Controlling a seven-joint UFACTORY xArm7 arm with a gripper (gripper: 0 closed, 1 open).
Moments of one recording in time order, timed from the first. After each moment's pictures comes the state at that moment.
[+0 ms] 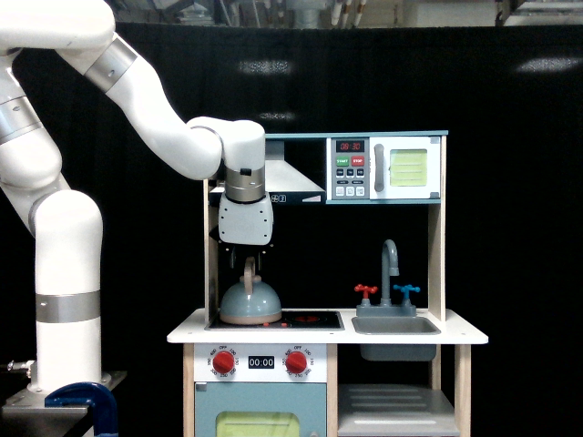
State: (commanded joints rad) arm 0.57 -0.53 -0.08 0.42 0.65 0.82 -1.43
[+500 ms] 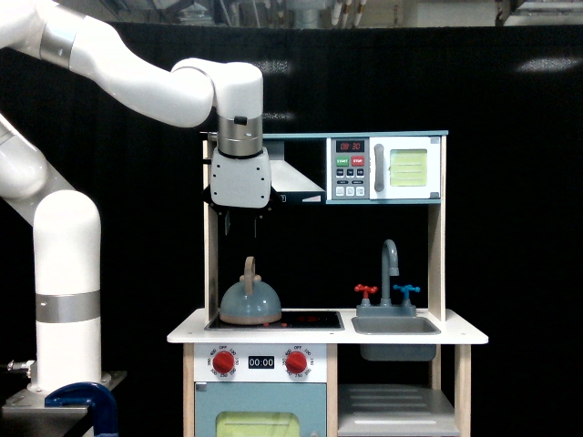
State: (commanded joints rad) arm 0.42 -0.73 -0.29 0.51 0.38 1.17 -1.46
